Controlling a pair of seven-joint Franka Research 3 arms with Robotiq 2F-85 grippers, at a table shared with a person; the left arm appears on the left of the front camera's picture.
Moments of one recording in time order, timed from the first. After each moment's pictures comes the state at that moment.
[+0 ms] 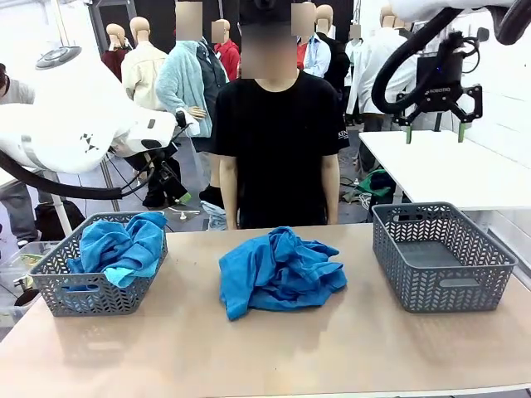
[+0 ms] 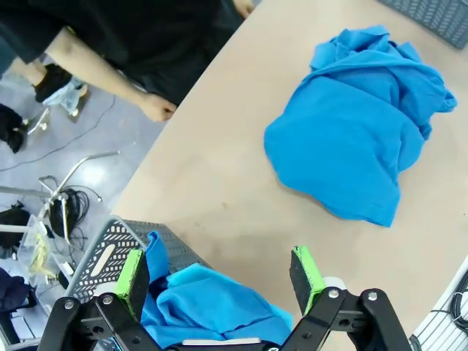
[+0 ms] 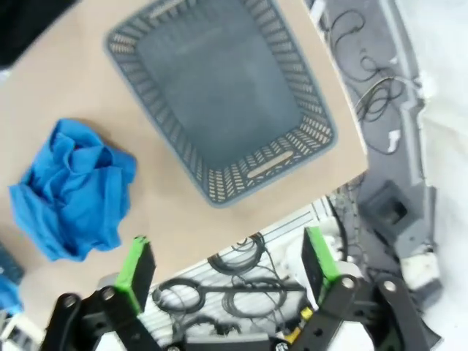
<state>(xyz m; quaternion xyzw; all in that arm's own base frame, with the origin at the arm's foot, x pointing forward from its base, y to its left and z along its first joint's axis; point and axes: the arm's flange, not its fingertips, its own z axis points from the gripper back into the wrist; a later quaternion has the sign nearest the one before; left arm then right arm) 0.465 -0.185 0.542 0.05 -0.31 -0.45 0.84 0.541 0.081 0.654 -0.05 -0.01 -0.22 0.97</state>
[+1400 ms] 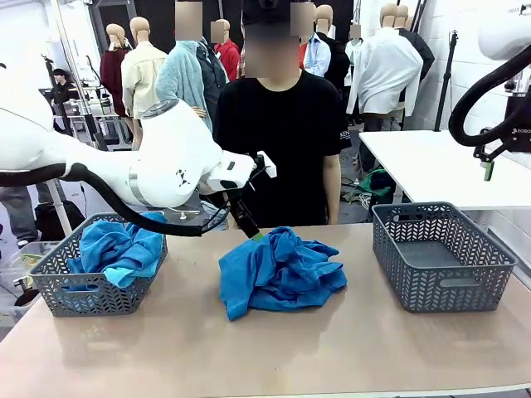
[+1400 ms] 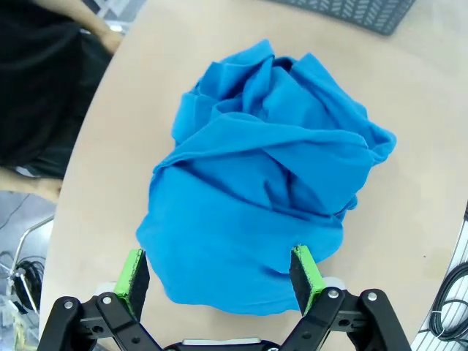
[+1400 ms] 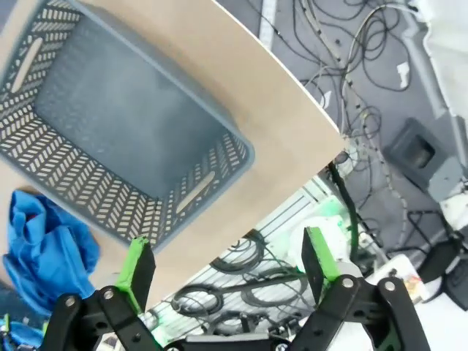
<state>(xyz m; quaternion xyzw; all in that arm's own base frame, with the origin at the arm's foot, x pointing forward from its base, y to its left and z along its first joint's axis) 0.482 -0.330 0.447 -0.03 -0.26 -0.56 0.78 0.503 -0.083 0.575 -0.02 0.05 -0.37 0.93</state>
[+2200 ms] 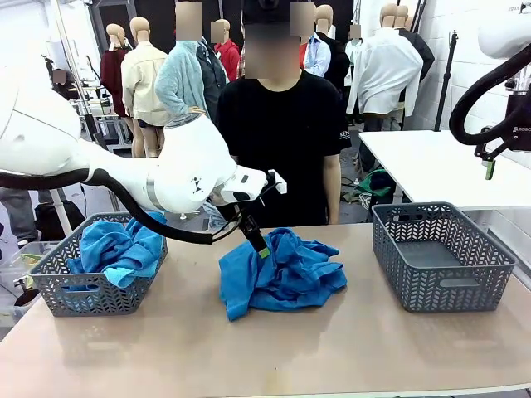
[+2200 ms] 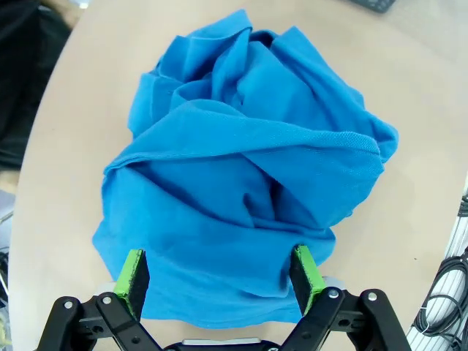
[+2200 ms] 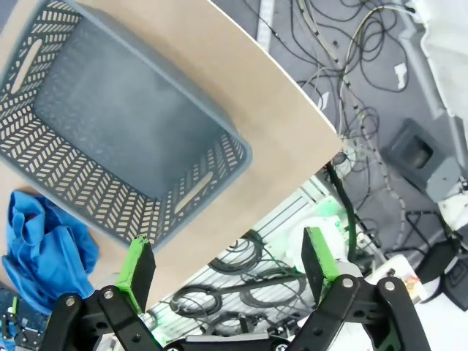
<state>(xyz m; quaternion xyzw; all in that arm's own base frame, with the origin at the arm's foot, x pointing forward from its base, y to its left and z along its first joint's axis) 0.492 -0.350 0.413 -0.05 -0.20 -0.57 0.80 0.503 -0.083 0.577 -0.02 0.05 -0.37 0.93</state>
